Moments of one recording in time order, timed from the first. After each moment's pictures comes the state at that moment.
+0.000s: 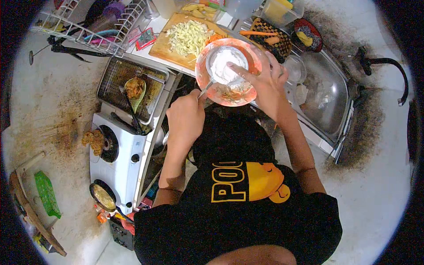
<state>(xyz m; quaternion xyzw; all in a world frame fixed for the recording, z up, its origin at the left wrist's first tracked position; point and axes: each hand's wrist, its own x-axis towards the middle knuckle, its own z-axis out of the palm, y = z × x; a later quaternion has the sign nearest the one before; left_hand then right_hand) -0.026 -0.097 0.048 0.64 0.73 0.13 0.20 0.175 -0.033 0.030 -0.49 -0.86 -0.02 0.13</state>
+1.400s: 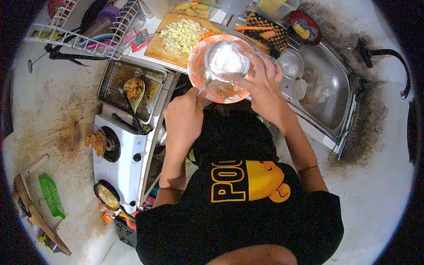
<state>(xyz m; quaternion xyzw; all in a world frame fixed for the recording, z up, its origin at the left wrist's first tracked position) -0.011 -0.099 0.057 0.66 0.72 0.14 0.16 0.186 -0.045 0.051 -0.45 -0.88 0.09 0.13</state>
